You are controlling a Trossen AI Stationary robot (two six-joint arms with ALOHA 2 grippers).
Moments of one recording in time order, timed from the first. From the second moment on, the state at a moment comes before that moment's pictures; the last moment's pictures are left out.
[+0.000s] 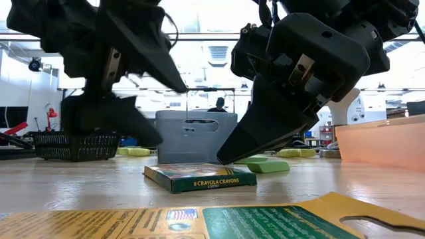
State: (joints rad) left arm -0.48 1.71 0.86 0.21 -0.17 -1.27; right arm 0.38 1.97 0.93 0.37 0.13 0.51
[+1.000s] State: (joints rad) left arm -0.49 1.71 0.85 0.11 -0.13 -1.62; right arm 0.37 1.97 0.93 0.31 0.19 0.50
